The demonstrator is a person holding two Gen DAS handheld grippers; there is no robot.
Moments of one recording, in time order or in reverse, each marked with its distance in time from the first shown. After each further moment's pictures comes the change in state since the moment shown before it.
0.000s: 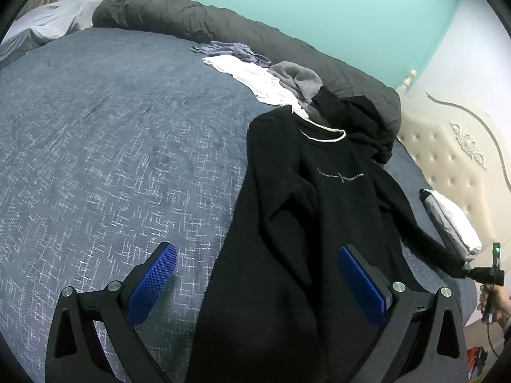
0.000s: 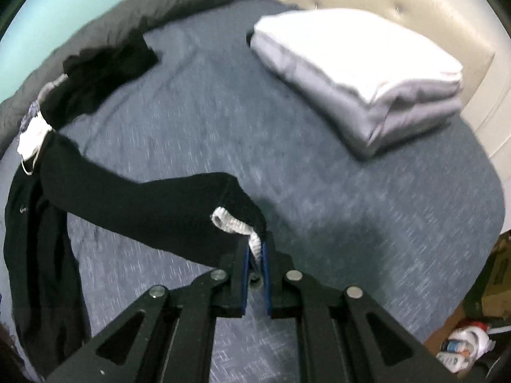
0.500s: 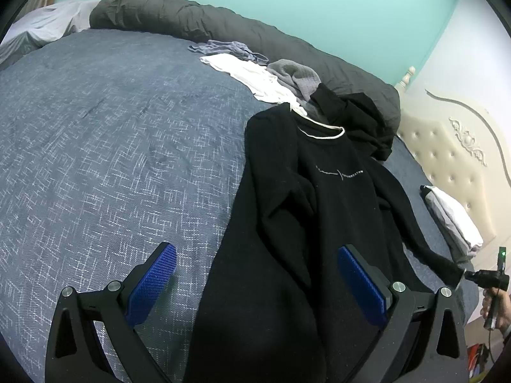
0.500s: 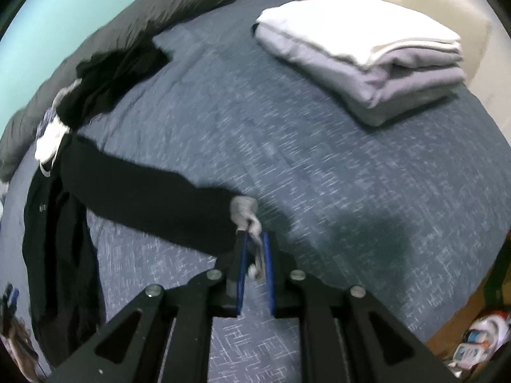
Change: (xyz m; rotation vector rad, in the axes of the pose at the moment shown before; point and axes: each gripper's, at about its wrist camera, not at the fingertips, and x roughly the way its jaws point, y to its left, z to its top) left arm 0.001 -0.002 -0.001 0.011 0.004 0.005; right arm -0.019 -0.016 -0.027 0.087 -0.035 0.099
